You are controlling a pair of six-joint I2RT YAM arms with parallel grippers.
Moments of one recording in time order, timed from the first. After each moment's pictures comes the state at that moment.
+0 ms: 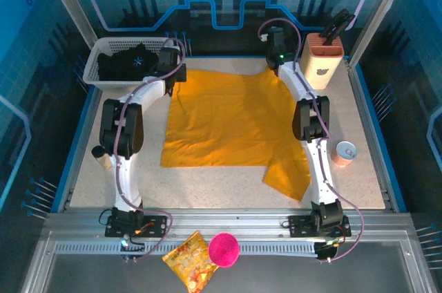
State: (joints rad) left arm -0.13 2.14 1.69 -0.19 -0.19 -0.16; right arm 0.20 2.62 2.47 -0.35 0.74 -0.76
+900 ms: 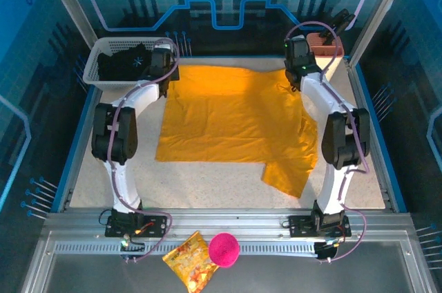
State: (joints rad) left arm -0.11 2.00 1.52 -0.08 -0.24 -0.16; right arm 0.18 1.91 1.61 -0.35 0.61 -0.18
